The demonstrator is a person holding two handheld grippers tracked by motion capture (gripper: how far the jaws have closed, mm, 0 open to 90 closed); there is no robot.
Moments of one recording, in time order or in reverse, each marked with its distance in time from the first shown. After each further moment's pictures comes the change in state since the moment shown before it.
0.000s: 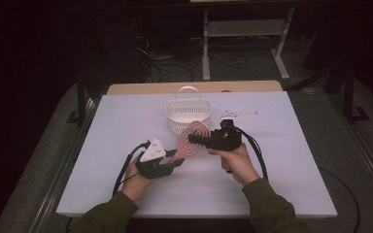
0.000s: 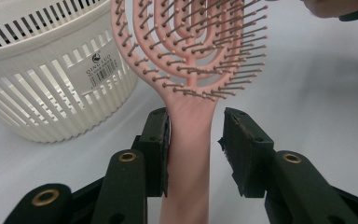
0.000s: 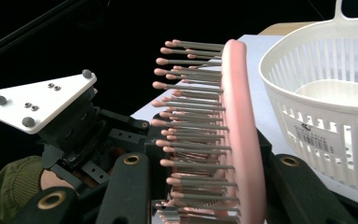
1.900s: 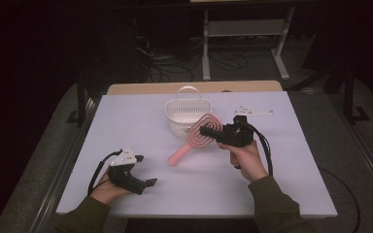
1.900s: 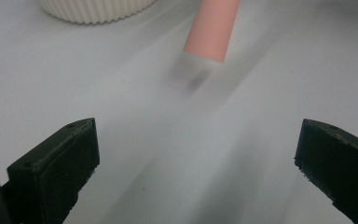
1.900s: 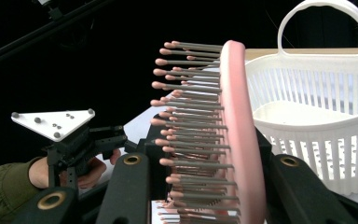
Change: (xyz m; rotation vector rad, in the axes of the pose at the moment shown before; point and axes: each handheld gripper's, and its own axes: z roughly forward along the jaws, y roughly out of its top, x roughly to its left) left arm 0.035 -0.064 -0.053 0.131 -0.035 -0.132; right arm -0.008 0.007 -0.028 -0.088 -0.078 -0.010
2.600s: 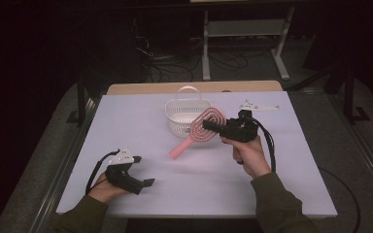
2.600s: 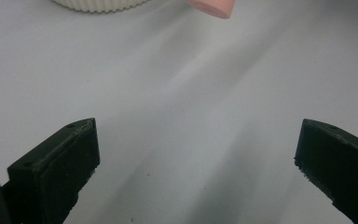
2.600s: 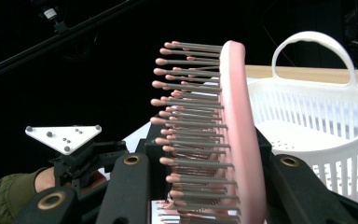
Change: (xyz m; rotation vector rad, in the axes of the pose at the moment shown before) left arm 0.003 -0.001 -0.003 0.009 -0.010 -0.030; right arm 0.002 0.016 -0.010 -0.044 0.000 -0.016
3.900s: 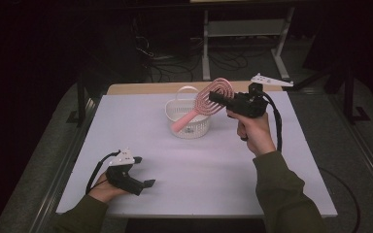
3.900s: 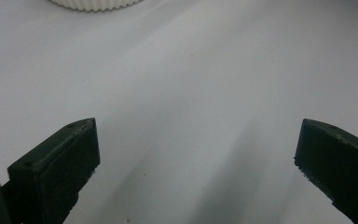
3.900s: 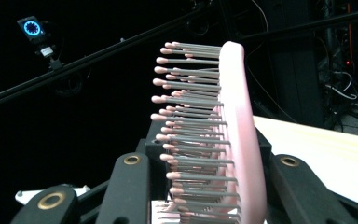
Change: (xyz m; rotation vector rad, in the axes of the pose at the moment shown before) left arm -0.002 -0.002 0.003 0.006 0.000 0.010; right arm -0.001 0.064 -0.012 -0.119 -0.041 -0.041
